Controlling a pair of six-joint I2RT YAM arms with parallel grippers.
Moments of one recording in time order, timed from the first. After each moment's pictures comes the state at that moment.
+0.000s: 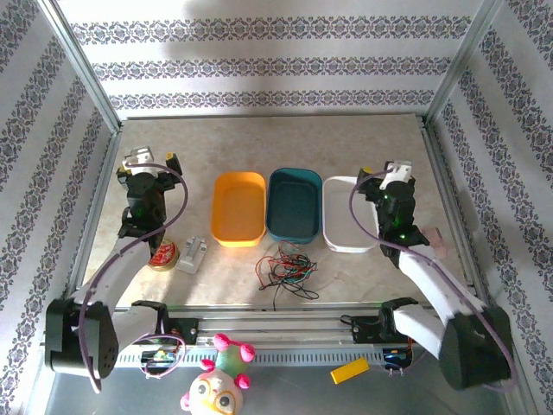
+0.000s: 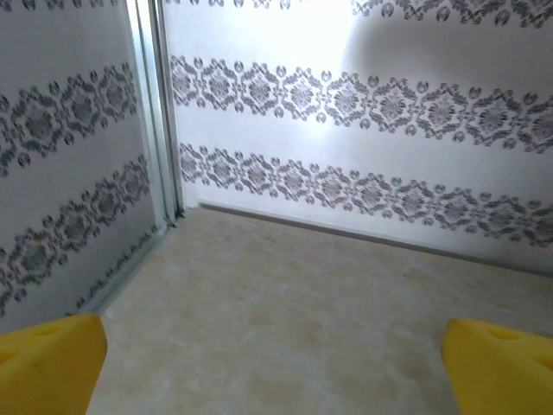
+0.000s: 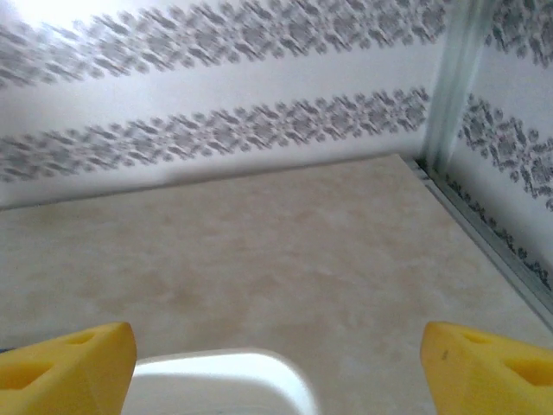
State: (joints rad) left arm -0.08 1.07 0.63 0.31 -0.39 -0.13; right arm 0.22 0.99 0.55 0.21 0.30 0.17
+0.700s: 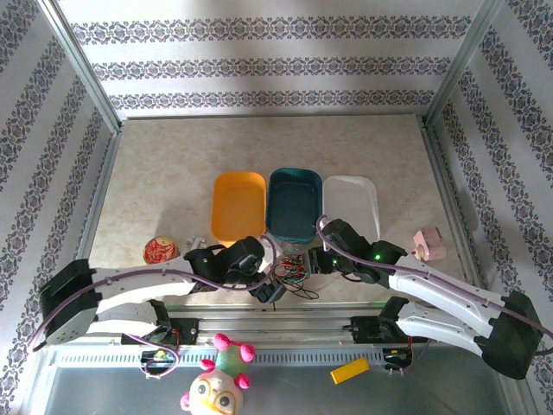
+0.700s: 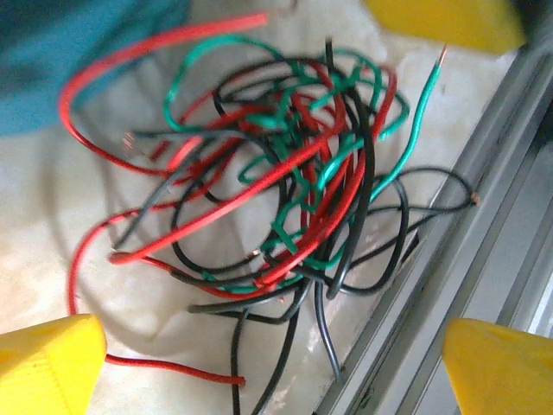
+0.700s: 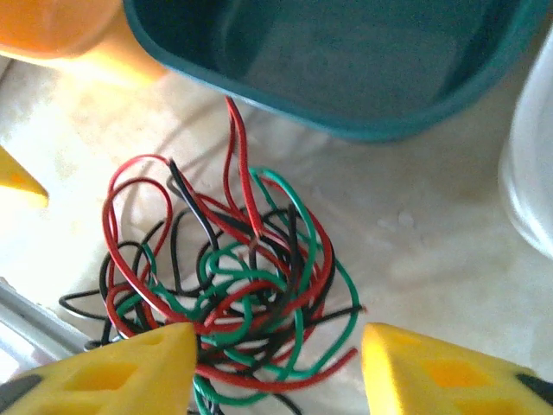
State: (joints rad) left arm -1.06 1.25 0.65 -0.28 0.08 -0.26; right arm 0.84 0.95 0.61 -0.60 -0.04 0.61
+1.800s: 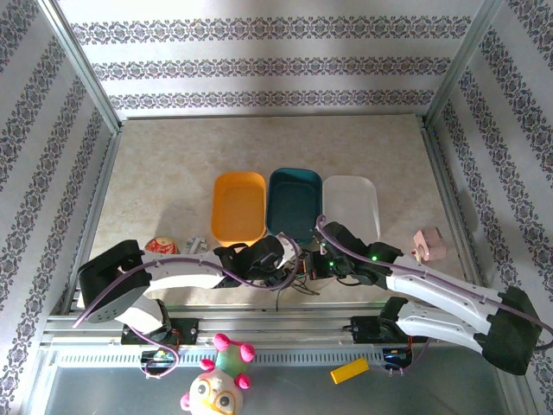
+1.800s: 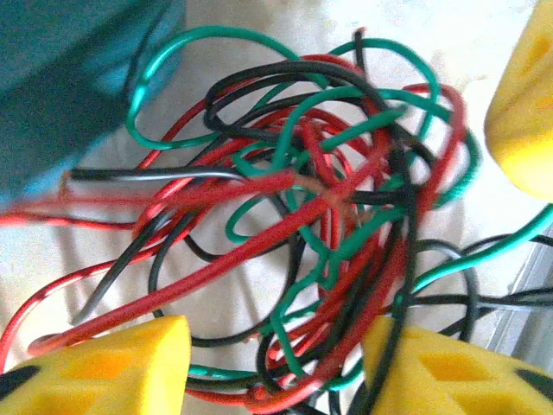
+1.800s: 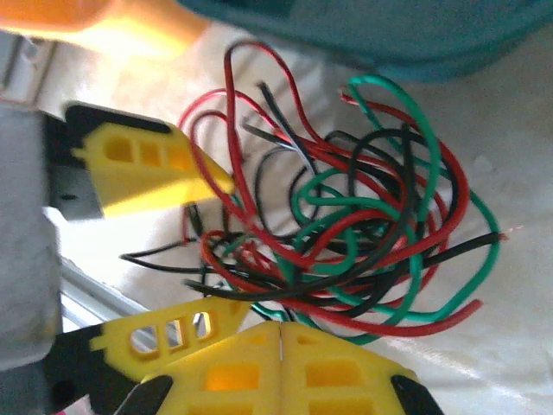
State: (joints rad) left arm -1.06 1.53 0.72 -0.03 0.00 -0.22; right arm 0.87 0.96 0.61 -0.59 -0.11 0.75
